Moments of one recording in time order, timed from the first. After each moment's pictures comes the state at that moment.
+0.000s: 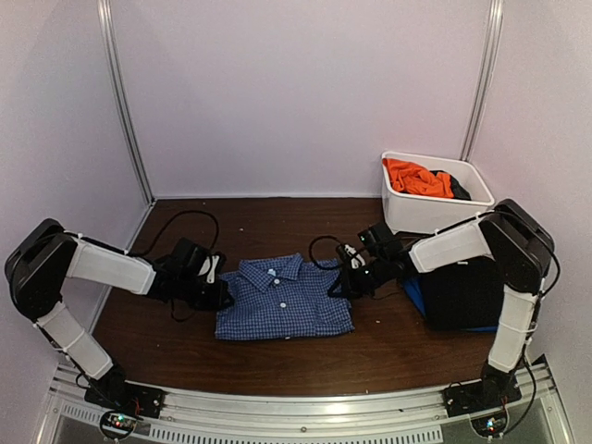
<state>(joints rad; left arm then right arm) -0.57 1.59 0.64 0.02 0.20 -0.49 0.64 1.90 1.01 0.01 -0.51 0.61</state>
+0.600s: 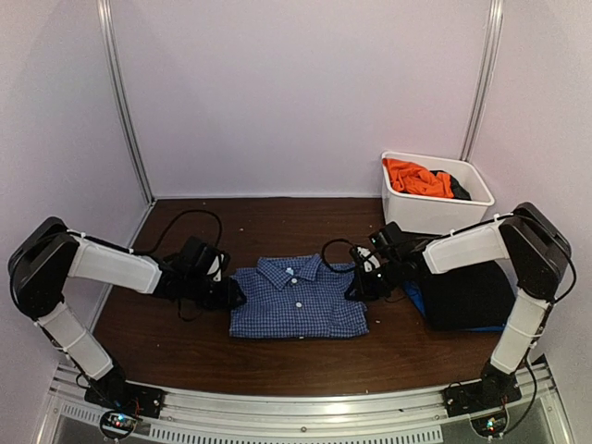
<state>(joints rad) -0.65 1.60 0.69 -0.02 0.14 -0.65 0.62 1.77 0.93 -0.12 -0.38 0.52</state>
